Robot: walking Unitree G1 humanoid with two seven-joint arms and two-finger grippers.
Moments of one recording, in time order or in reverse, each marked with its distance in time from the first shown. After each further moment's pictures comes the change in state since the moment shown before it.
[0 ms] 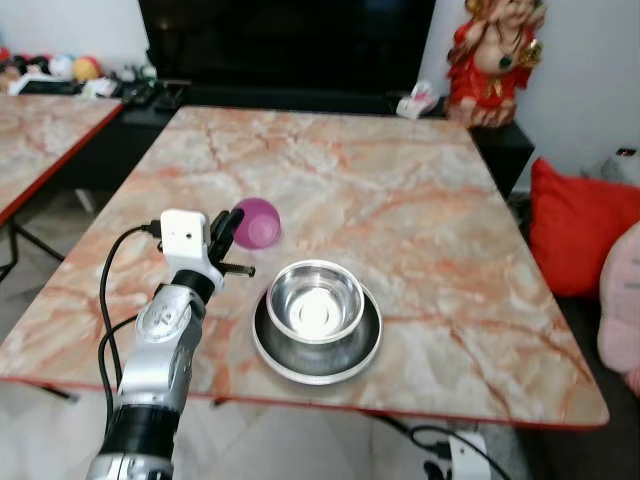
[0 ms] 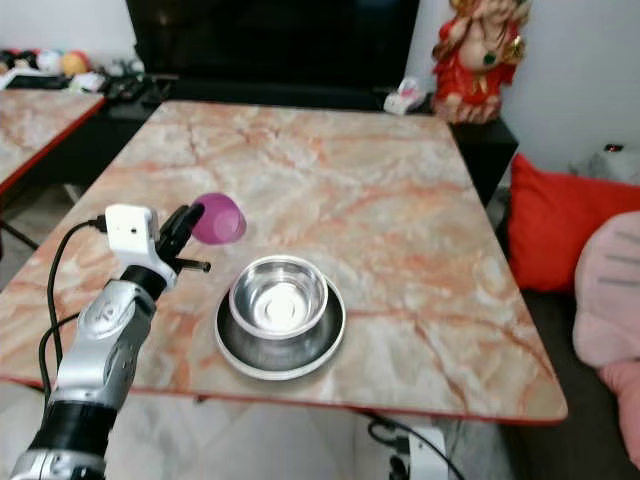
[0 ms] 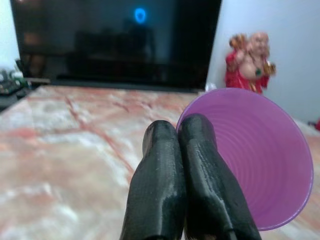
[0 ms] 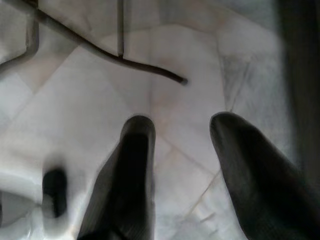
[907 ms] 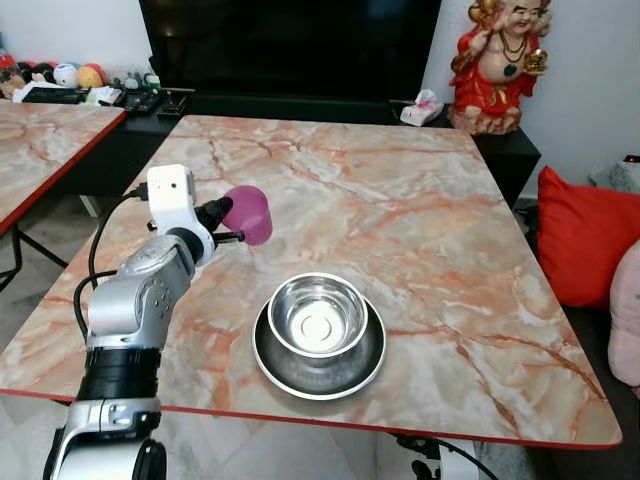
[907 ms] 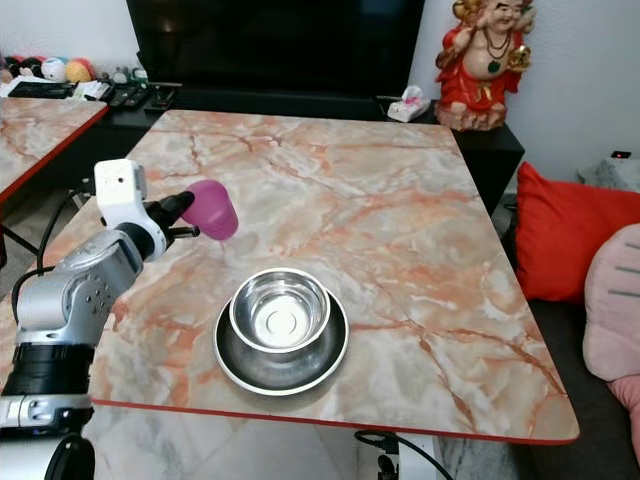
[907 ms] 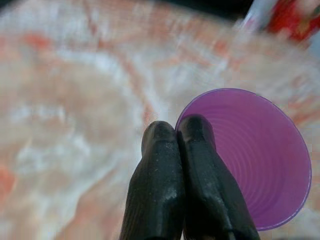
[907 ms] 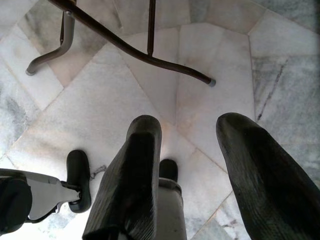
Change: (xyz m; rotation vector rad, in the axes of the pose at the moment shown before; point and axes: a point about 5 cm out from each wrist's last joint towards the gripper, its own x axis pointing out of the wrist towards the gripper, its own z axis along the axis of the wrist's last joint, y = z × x) left arm 0.025 0.016 0.010 -0.174 0.439 0.157; right arm 0.001 0.010 -0.001 -0.010 0.004 0.035
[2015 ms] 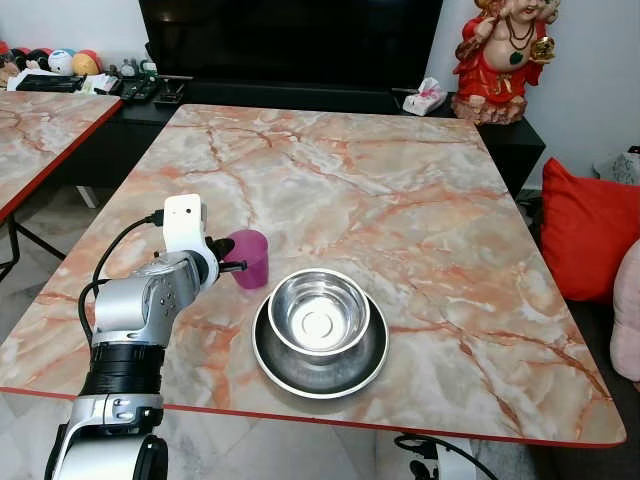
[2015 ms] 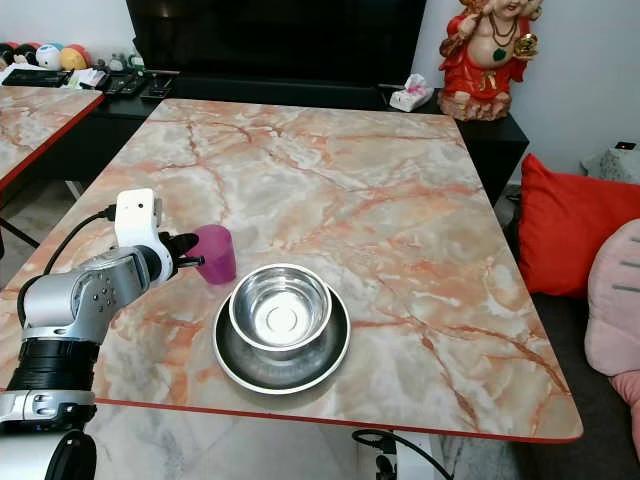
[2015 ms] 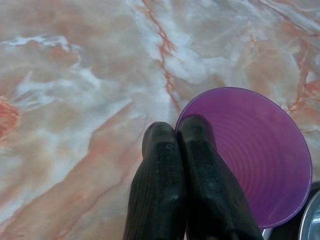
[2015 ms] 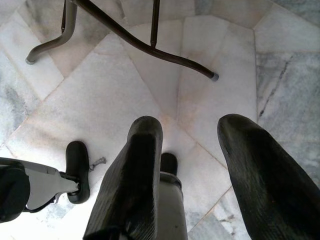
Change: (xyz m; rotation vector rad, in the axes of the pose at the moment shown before) left arm -0.001 0.001 -0.017 0.024 0.175 0.043; right arm 0.000 0.001 0.000 -0.026 0.008 0.010
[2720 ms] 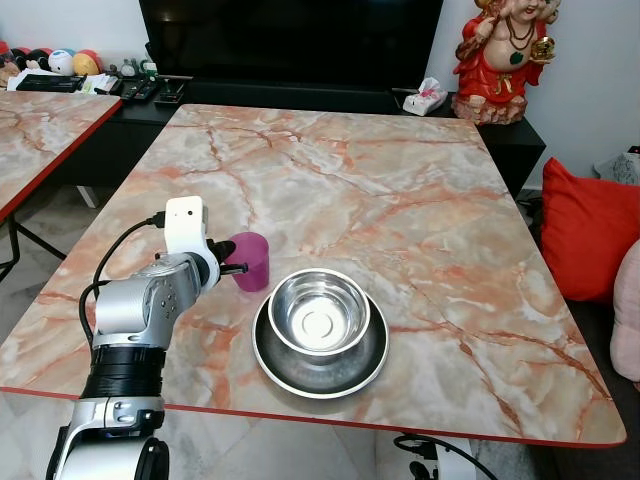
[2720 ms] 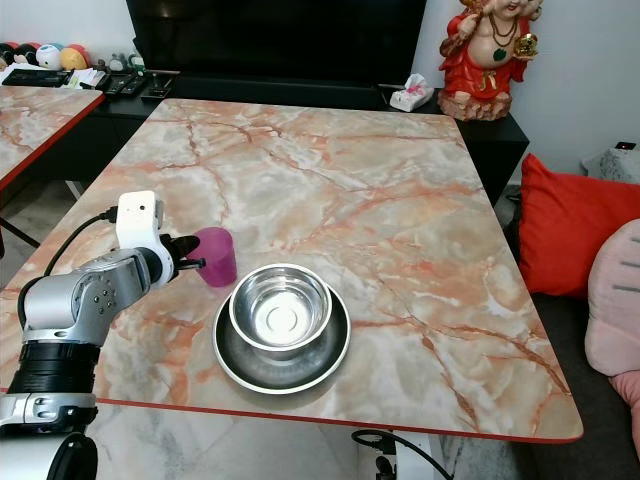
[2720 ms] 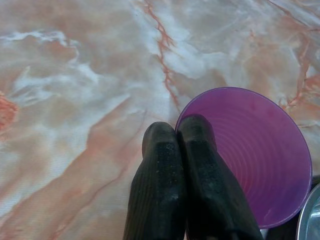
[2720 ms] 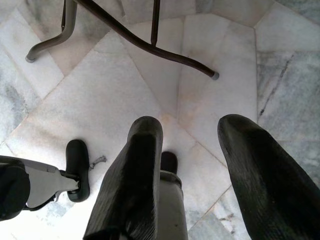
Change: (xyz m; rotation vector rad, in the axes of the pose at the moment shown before) left arm -0.001 -0.002 -0.002 0.004 0.013 -0.001; right arm 0.000 0.000 -0.001 -0.001 0.006 0.001
